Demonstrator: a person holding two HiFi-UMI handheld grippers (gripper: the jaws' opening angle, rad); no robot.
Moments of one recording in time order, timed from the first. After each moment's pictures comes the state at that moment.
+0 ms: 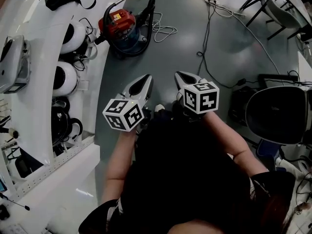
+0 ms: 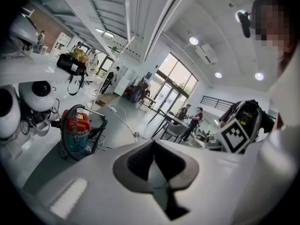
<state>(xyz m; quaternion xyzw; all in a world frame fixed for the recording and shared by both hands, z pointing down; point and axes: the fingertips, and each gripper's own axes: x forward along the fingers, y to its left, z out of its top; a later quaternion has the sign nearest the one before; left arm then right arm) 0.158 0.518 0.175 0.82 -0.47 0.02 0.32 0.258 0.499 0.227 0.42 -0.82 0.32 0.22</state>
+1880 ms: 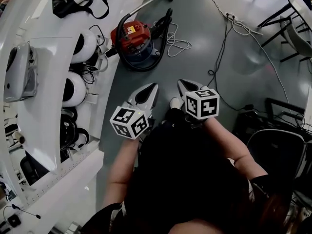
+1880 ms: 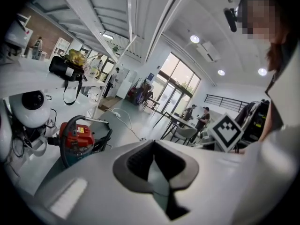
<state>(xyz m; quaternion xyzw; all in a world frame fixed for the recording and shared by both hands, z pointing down) 0.116 0.370 0.187 0.81 -0.49 0.04 0.30 0.204 0.342 0.251 0.37 -0.82 0.35 0.25</state>
